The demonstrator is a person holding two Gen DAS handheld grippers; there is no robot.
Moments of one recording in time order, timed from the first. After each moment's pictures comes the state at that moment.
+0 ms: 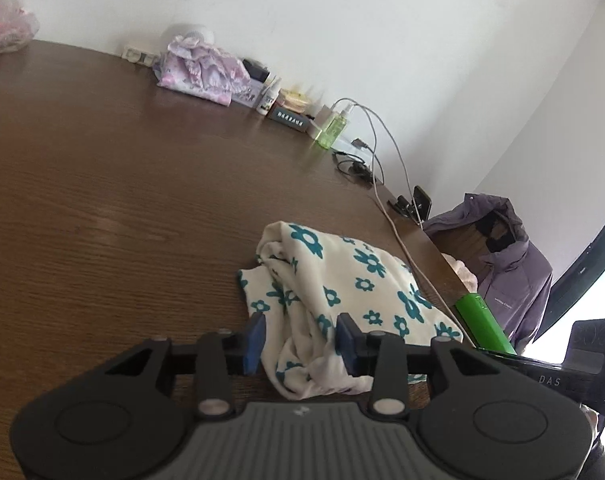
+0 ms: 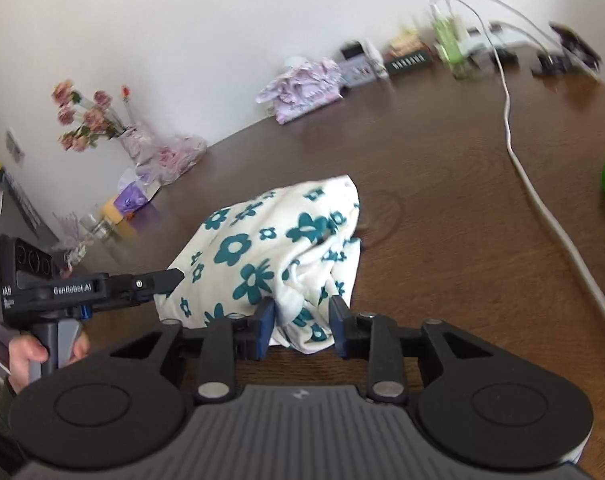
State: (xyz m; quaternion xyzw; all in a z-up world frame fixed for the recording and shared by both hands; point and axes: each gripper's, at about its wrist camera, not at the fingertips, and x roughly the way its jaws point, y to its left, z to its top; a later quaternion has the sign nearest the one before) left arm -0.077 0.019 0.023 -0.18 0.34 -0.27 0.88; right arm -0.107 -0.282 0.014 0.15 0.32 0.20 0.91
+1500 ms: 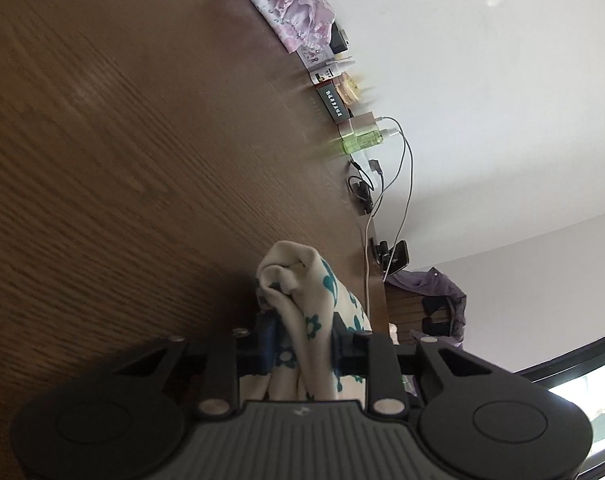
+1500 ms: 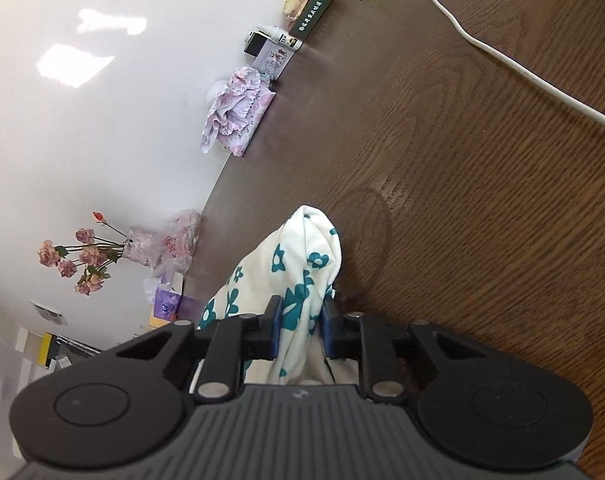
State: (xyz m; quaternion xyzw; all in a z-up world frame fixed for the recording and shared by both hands) left arm 0.006 0.021 -0.034 -0.43 0.42 -0.25 0.76; right arm -0.024 -0.305 -0.042 0.46 0.37 0.16 0.79
